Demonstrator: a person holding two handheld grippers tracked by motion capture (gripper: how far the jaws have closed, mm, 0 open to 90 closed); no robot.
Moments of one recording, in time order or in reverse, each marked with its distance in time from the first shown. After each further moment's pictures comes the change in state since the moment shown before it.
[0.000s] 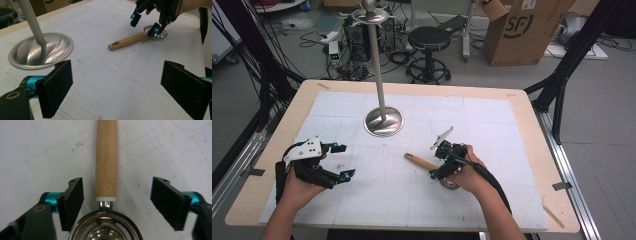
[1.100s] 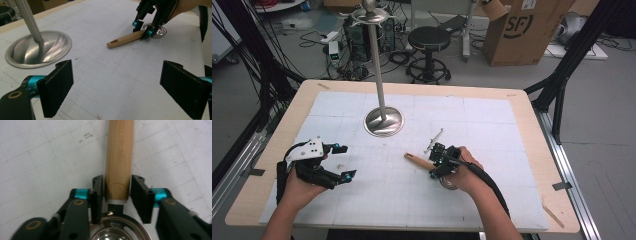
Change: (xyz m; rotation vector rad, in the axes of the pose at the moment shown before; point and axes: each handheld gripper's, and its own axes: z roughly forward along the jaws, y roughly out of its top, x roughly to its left) left arm -0.001 0.000 0.002 0.012 -0.013 -0.004; right arm 0.006 0.009 0.010 0.100 0.033 -0.057
